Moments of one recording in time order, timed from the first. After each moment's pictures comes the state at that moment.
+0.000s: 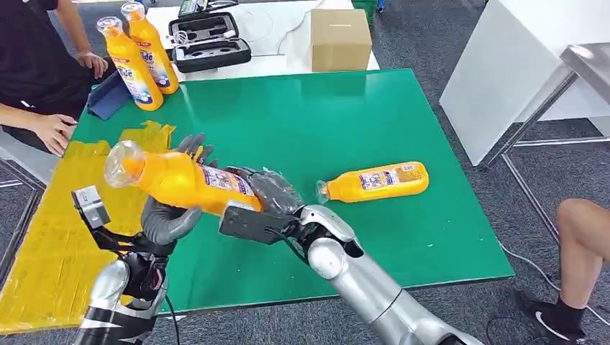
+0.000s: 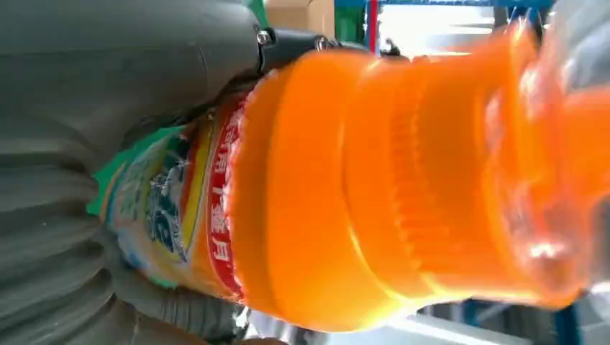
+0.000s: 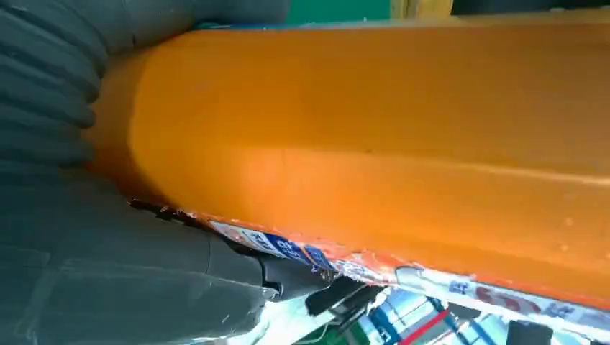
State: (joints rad) left arm -0.19 -0.05 -0.19 -1.52 0.38 -0.29 -0.16; right arm -0.50 0.14 0.73 -1.24 0.47 0.05 -0.05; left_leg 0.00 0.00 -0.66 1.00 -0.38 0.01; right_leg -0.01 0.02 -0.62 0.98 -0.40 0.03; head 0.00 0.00
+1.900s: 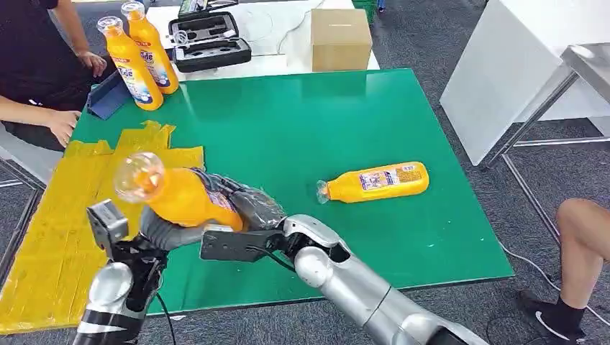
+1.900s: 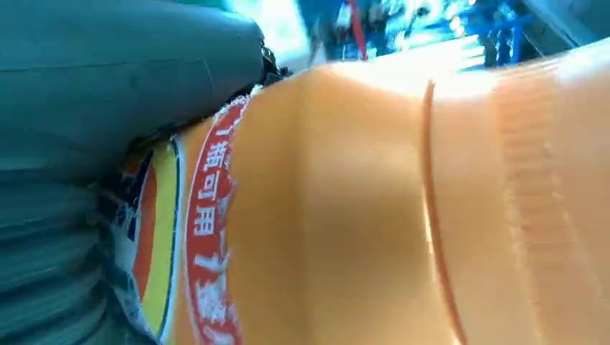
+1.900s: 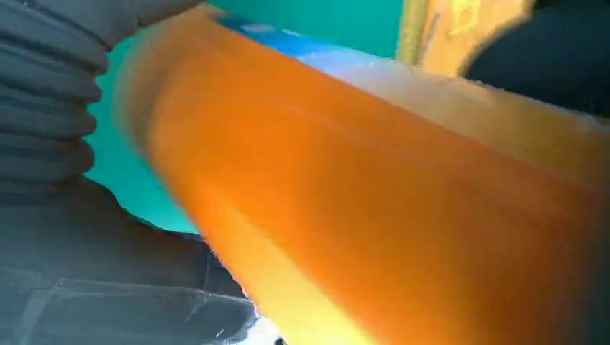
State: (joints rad) left arm -0.18 -0.05 -0.16 -1.57 -0.05 -0.16 -0.29; right arm -0.53 0.14 0.85 -1.18 0.46 0.05 -0.05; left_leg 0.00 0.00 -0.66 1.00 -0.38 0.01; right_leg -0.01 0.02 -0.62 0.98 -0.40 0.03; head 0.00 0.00
